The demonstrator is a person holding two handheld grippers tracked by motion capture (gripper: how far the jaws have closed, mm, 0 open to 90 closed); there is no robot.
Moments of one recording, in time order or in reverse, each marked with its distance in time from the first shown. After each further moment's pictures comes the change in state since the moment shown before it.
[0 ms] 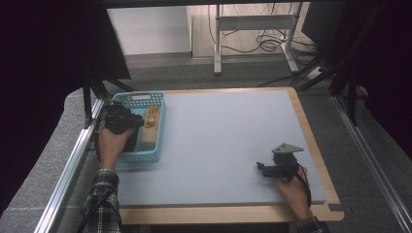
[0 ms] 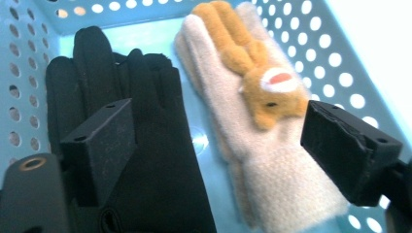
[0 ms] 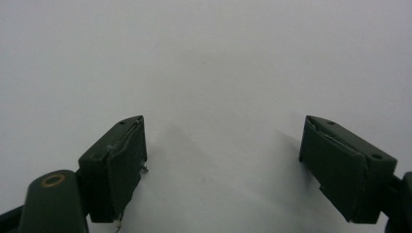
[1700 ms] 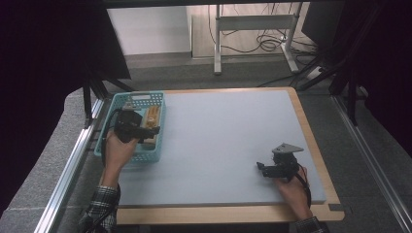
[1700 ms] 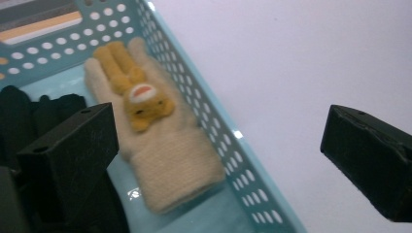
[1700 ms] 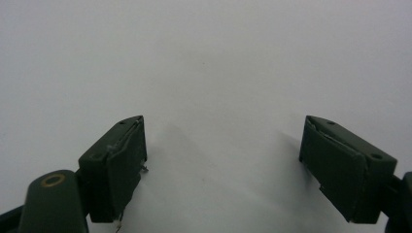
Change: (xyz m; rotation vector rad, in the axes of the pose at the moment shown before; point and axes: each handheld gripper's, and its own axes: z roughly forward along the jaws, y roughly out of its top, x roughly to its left) left arm -0.073 -0.014 -0.043 -0.092 -0.114 0.229; right arm 0.000 0.000 0.000 0.001 -0.001 -0.001
